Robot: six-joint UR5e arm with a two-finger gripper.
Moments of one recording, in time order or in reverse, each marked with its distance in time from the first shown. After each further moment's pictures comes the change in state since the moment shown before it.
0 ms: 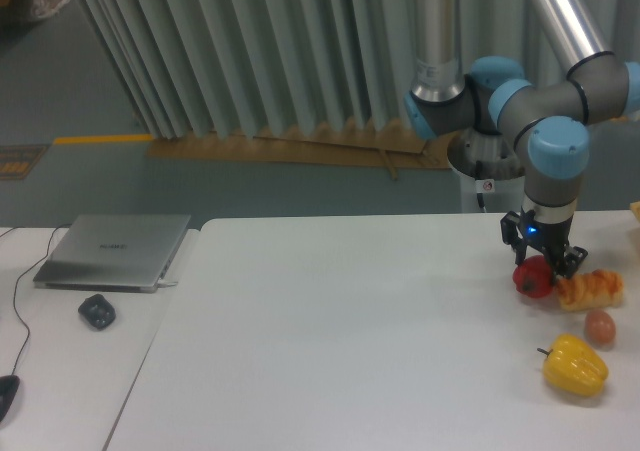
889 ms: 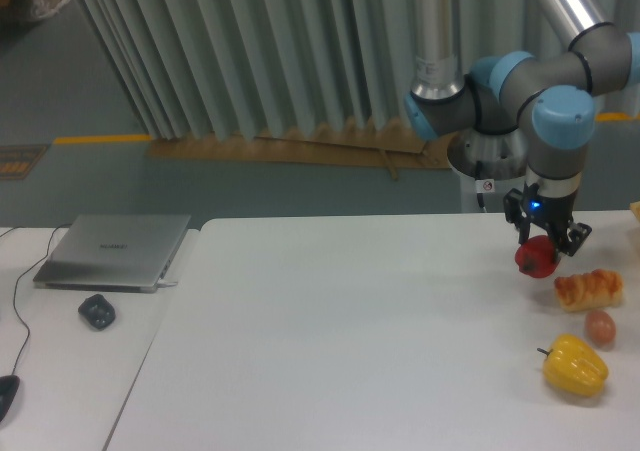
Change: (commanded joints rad) arm 0.054 0.087 0.031 -0.121 0.006 0.122
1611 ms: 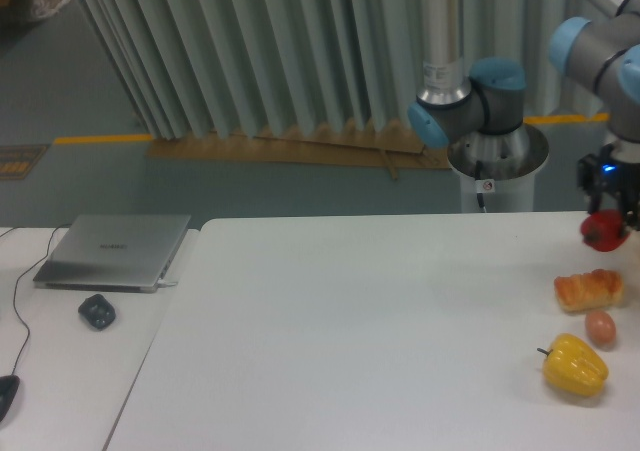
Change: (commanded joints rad) arm 0.272 -0.020 0.095 -0.045 0.015 0.543
